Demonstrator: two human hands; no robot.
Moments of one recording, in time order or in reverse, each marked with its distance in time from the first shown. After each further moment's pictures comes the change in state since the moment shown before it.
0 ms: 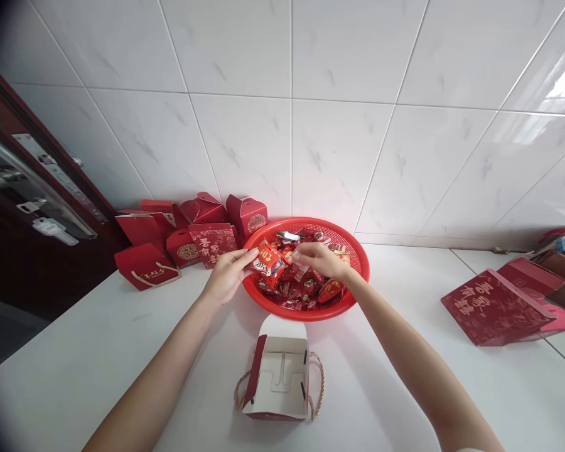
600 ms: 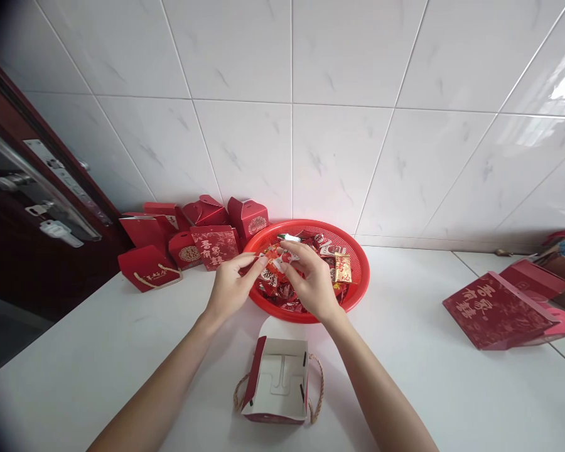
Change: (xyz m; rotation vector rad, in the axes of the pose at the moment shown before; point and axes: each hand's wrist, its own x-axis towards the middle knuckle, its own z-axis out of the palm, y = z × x) left_hand -0.030 0.012 0.017 0.608 0.037 0.404; right_hand -0.021 -0.050 0.053 0.452 0.701 -0.201
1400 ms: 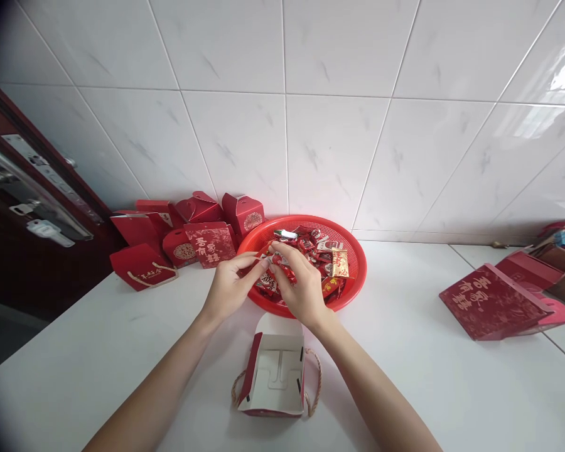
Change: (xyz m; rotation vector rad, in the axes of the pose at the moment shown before) left_hand -0.003 0.003 0.005 -0.096 -0.087 -0.005; right_hand -0.015 -0.002 0.015 -0.269 0.076 -0.183
